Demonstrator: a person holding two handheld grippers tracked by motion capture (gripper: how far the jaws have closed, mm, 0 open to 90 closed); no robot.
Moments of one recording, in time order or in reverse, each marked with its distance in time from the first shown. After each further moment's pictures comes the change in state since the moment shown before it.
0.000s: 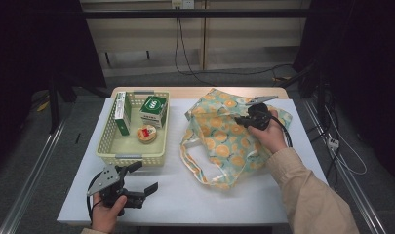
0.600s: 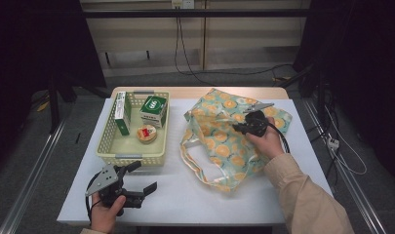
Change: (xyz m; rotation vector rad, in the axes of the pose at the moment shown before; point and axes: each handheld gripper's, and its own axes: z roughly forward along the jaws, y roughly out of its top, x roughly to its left) left arm 0.001 0.001 -0.002 -0.006 0.008 0.002; right arm 0.005 -0.020 0.014 0.021 0.016 -0.002
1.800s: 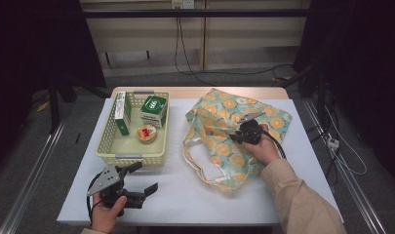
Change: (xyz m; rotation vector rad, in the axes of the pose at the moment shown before) left arm -0.001 -0.002 0.002 0.017 -0.003 -0.002; right arm 0.005 -0.026 0.029 0.079 0.006 -0.066
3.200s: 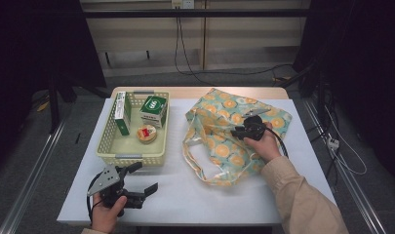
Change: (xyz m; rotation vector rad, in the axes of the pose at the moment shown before) left arm 0.000 0.000 0.000 0.000 -0.002 -0.002; right arm -0.011 0.002 -0.001 -0.054 0.000 0.095
